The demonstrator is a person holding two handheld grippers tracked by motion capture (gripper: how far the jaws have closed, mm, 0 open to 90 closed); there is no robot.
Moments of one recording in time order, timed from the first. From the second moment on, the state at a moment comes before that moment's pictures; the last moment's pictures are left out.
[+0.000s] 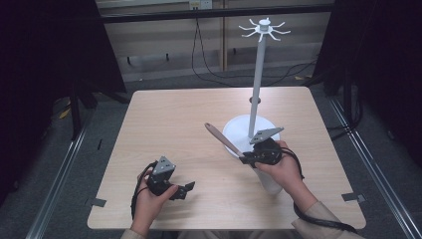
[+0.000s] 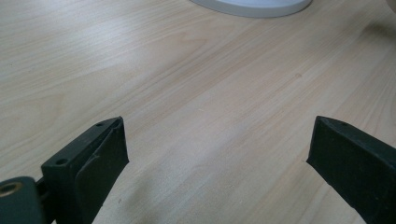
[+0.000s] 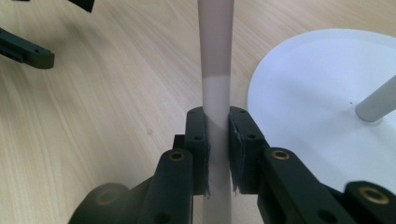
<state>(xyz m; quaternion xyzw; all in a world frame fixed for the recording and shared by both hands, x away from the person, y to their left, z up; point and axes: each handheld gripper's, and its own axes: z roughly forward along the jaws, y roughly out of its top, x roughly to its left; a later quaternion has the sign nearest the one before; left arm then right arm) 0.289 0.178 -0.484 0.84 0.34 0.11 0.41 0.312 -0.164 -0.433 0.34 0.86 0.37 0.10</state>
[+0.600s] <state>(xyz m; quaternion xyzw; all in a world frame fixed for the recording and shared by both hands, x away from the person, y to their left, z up) 0.289 0.177 -0.484 0.84 0.34 0.11 0.41 0.299 -0.175 -0.415 0.34 0.82 0.44 0.15</state>
